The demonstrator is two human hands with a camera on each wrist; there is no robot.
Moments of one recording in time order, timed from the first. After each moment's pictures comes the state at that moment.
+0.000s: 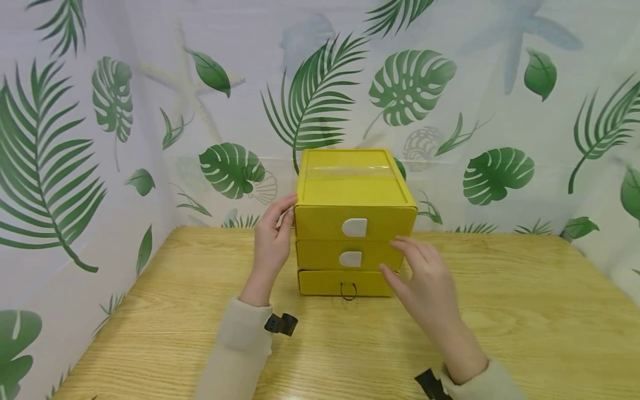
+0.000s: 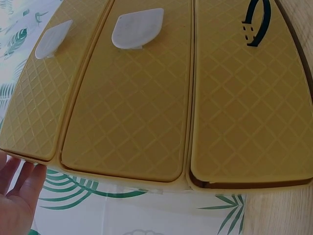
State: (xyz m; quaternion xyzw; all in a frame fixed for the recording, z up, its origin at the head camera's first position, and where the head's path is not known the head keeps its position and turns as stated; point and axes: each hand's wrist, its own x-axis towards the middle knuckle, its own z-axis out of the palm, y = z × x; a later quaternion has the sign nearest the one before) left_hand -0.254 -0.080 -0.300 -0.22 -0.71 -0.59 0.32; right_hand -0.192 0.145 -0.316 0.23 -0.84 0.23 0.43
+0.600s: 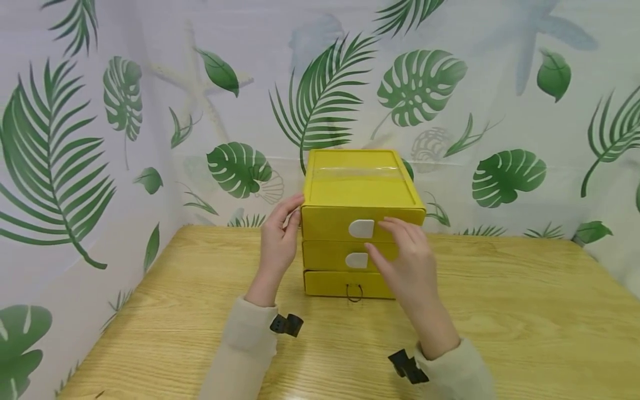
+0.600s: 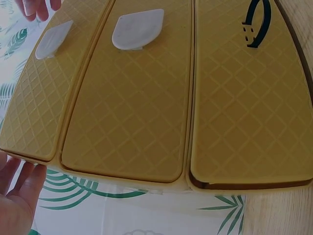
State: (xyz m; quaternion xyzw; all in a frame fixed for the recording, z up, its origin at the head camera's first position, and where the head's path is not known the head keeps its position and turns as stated) left_hand -0.276 -0.085 -0.320 -0.23 -0.70 -0.58 0.34; right_hand -0.220 0.118 -0.309 0.23 -0.82 0.29 0.45
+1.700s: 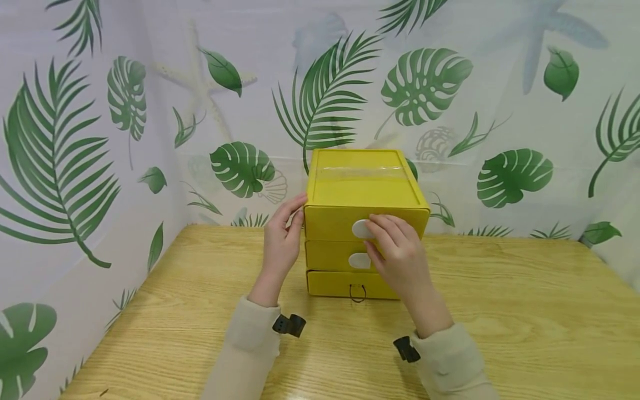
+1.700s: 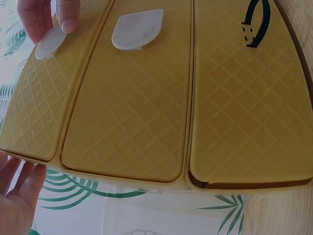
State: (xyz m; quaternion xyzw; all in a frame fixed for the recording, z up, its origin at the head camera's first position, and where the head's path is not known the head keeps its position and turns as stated) left_hand -0.275 -0.086 -0.319 -0.23 -0.71 -0.58 0.34; right_hand -0.259 0.120 -0.328 0.37 -0.74 0.17 0.53
